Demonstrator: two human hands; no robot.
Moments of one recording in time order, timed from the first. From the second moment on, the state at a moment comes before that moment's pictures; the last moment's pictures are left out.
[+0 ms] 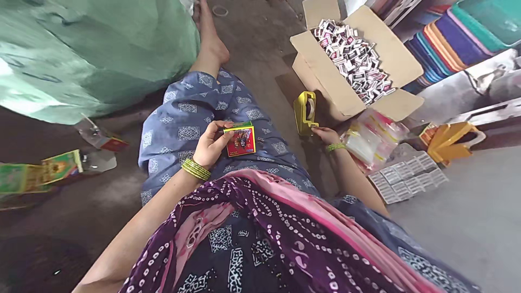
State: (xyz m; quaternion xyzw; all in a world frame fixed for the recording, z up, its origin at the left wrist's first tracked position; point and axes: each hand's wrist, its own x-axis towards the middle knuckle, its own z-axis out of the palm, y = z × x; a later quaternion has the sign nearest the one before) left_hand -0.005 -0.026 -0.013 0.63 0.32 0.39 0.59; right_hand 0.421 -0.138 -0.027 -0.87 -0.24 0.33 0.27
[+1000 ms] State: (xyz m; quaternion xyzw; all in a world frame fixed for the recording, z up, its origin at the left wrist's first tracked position) left_hand -0.002 -0.027 -0.009 0.67 0.33 0.40 0.53; right_hand 0.200 -0.071 0.059 -0.55 -0.46 0.54 0.45
